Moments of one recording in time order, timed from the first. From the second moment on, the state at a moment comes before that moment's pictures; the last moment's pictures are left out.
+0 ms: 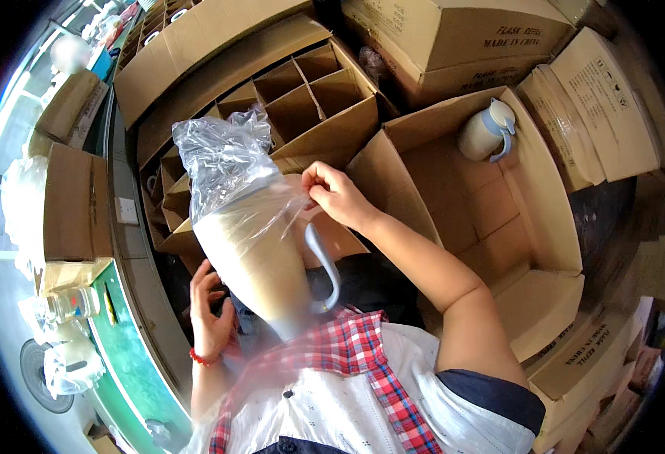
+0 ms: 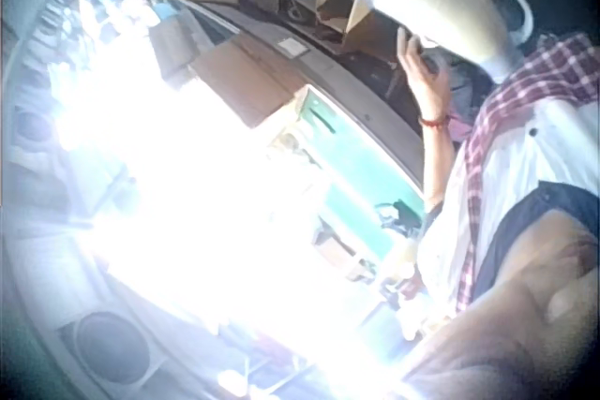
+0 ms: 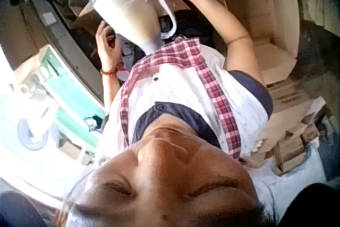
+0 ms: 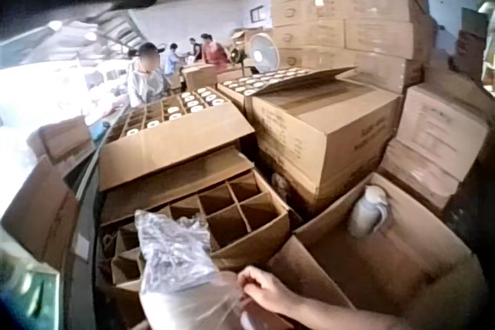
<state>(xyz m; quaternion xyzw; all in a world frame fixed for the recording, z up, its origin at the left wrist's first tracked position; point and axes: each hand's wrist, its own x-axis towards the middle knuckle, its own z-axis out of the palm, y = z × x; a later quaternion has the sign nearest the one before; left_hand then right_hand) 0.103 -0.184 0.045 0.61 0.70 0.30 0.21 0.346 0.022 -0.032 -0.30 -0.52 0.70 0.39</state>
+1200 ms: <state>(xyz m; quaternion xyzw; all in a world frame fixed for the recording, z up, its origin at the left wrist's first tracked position) 0.018 -0.240 0.199 0.46 0.76 0.44 0.12 0.764 0.250 -0.289 -0.77 -0.51 0.27 0.28</state>
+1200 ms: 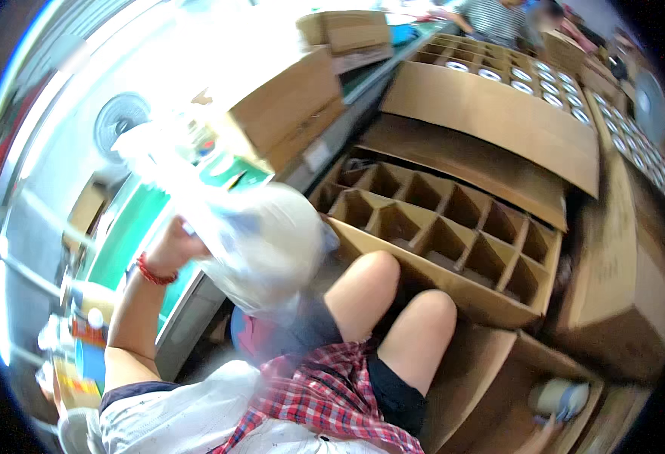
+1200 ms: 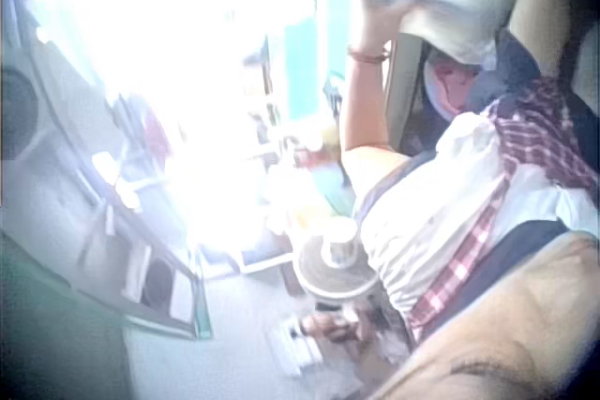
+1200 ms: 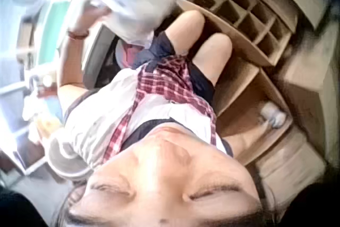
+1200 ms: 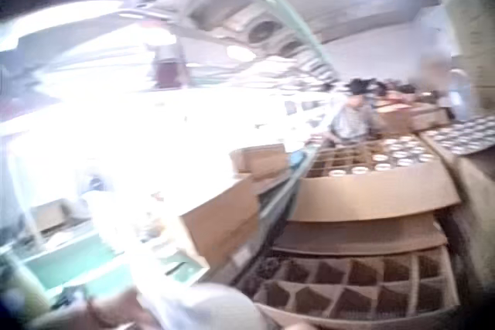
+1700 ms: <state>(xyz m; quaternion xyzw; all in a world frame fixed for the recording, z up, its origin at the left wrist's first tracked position) -0.303 -0.592 0.182 -0.19 0.75 0.44 -0.46 0.691 0.083 -0.197 -0.64 -0.52 0.48 0.31</state>
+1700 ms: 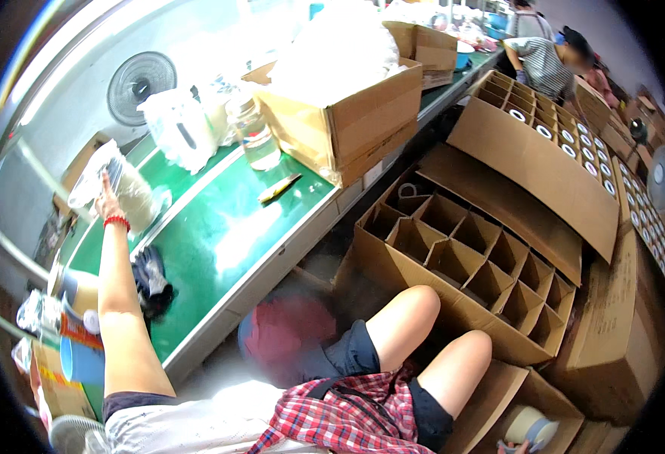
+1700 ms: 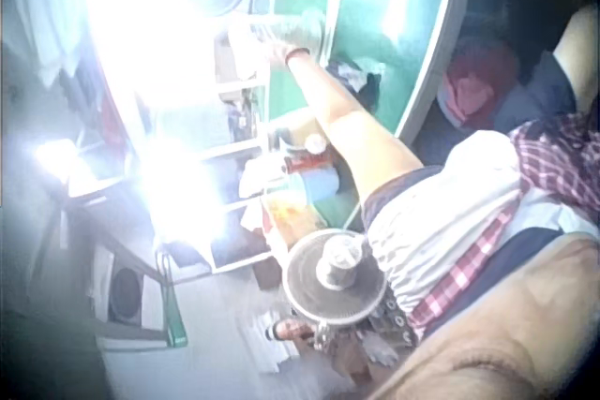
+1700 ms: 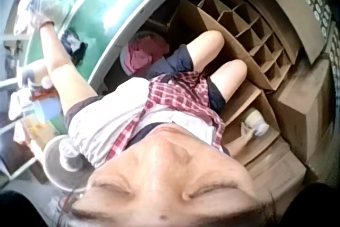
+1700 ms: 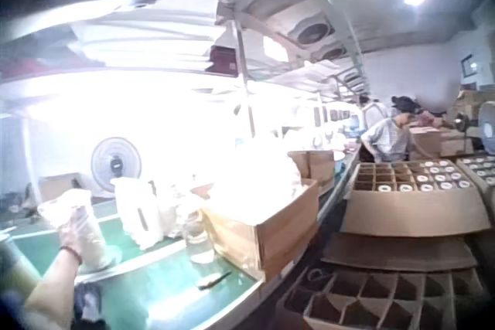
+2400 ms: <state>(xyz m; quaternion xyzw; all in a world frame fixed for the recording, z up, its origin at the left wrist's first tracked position) -0.200 -0.271 0.075 0.47 0.69 0.56 0.03 0.323 -0.067 -0.083 -0.18 -0.67 0.65 0.31</state>
